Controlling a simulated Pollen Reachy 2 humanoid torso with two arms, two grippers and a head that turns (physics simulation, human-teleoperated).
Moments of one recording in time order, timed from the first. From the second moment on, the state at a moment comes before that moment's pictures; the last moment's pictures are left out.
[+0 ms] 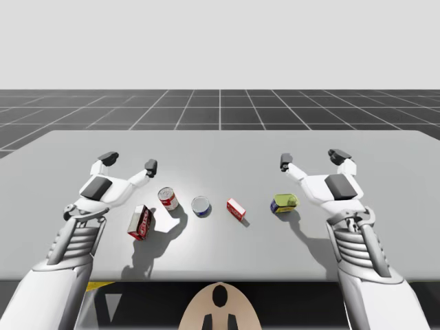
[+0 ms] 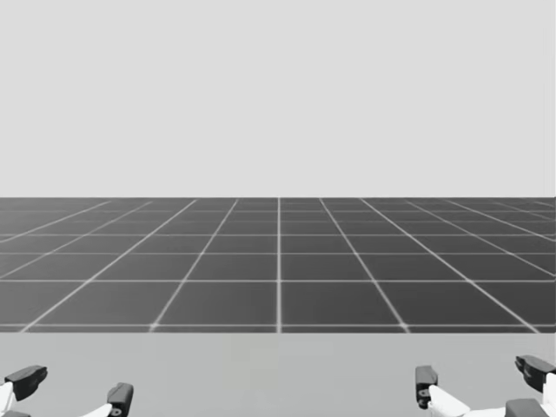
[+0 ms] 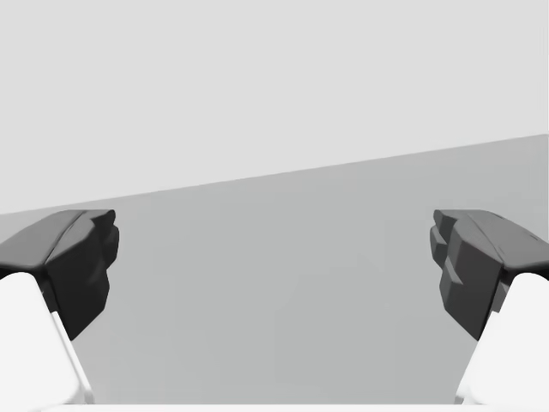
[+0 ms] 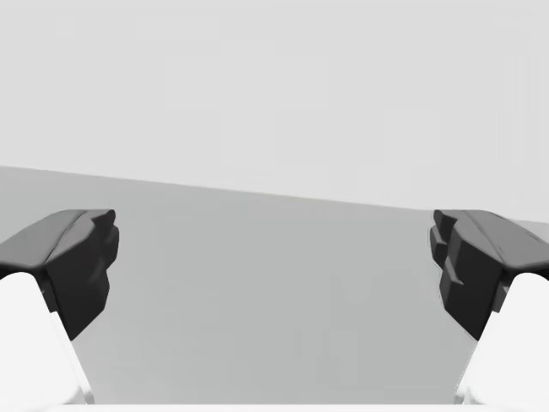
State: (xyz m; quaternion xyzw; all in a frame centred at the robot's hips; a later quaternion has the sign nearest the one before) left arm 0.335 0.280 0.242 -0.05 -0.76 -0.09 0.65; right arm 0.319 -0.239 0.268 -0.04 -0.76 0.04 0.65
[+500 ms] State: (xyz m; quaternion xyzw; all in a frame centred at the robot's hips) left arm 0.335 0.282 0.244 -0.05 -0.76 -0.09 0.64; right arm 0.318 -0.237 0.269 -0.05 -0.76 0.05 0.64
